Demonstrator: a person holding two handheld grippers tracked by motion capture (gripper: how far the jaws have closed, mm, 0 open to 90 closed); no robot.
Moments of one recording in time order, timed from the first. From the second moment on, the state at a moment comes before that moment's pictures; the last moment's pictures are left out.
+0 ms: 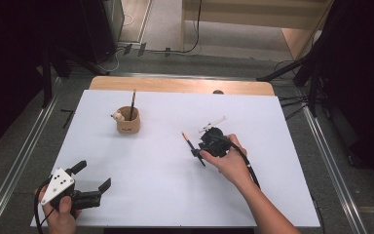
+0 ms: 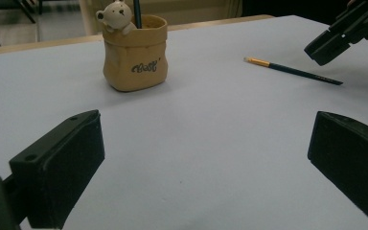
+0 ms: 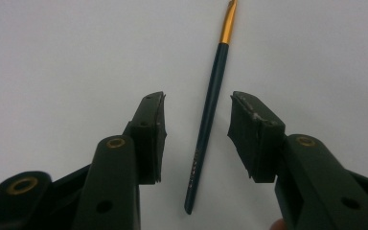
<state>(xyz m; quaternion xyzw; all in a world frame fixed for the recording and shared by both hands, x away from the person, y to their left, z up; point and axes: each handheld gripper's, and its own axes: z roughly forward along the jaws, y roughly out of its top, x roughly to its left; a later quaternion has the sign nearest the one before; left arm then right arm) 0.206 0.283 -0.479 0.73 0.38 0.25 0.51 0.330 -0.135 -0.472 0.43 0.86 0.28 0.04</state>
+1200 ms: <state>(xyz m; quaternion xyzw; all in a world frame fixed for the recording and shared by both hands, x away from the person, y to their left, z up) 0.208 0.272 -0.480 0.73 0.38 0.24 0.51 0.357 -0.099 -0.486 0.45 0.87 0.19 0.10</state>
